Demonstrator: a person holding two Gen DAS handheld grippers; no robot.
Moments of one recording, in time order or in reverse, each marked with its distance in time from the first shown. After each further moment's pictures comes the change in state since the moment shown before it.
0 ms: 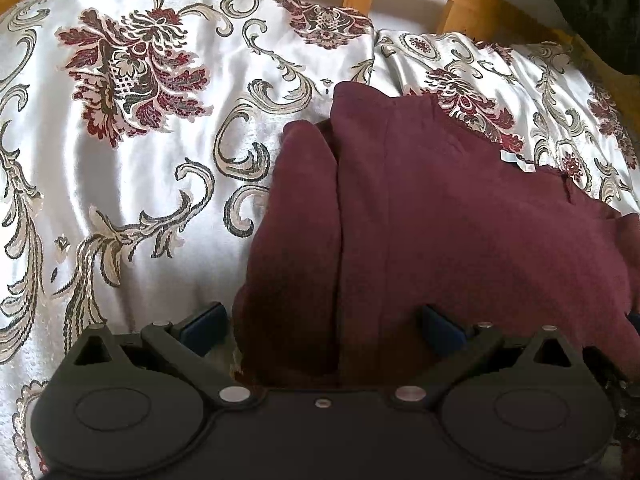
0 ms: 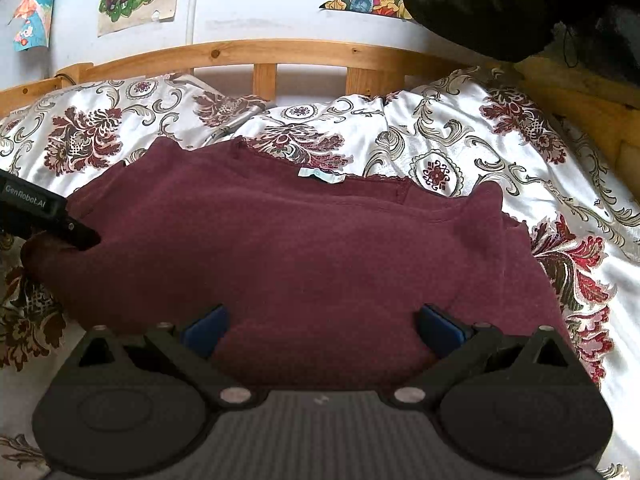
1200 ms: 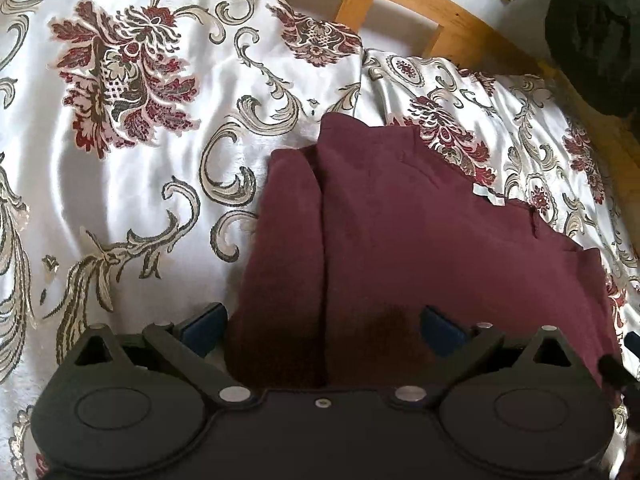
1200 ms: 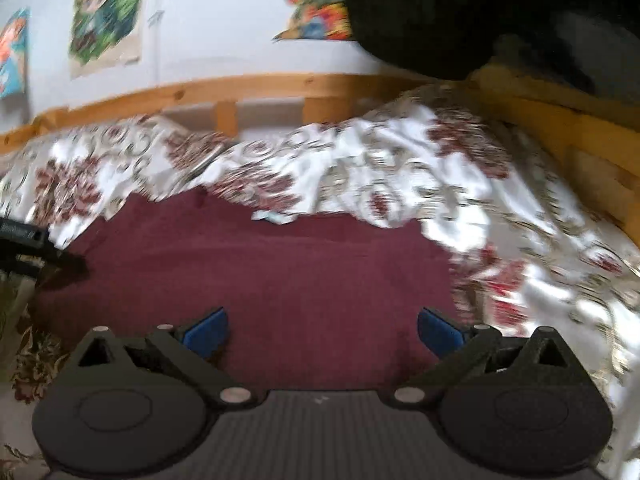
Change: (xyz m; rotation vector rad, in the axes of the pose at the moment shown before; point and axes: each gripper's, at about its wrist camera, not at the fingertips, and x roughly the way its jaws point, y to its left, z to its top) left arm -0.009 0.015 0.016 -0.065 -0.018 -0.132; right arm -0.037 -0.024 0.028 0.048 -0.033 -0.030
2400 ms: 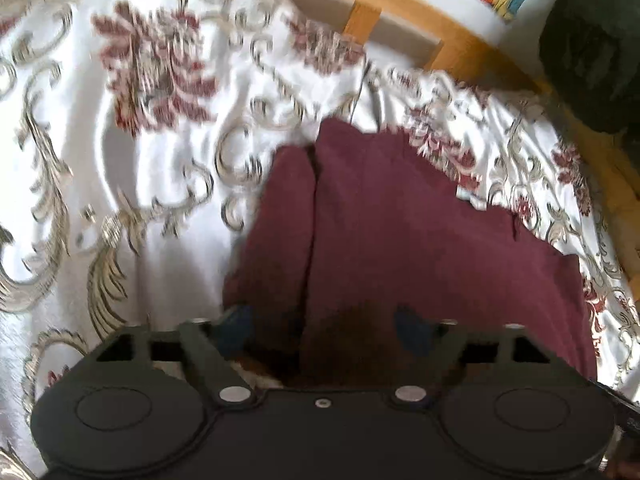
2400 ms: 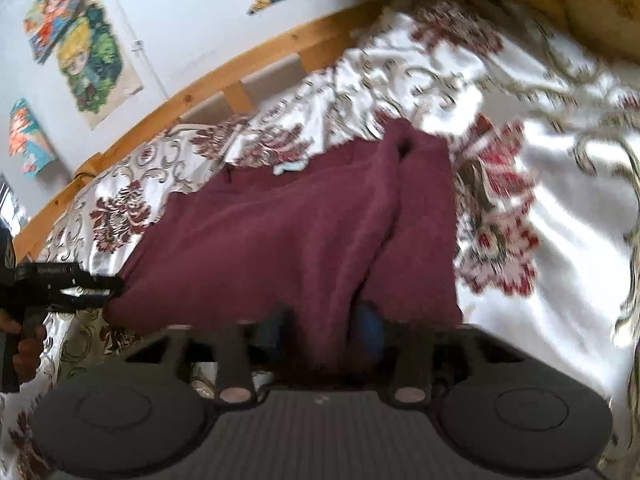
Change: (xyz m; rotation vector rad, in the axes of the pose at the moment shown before) left arm -0.044 -0.011 -0.024 -0.048 -0.050 0.015; right arm -0.009 -0.091 -0.033 0.297 0.135 0.307
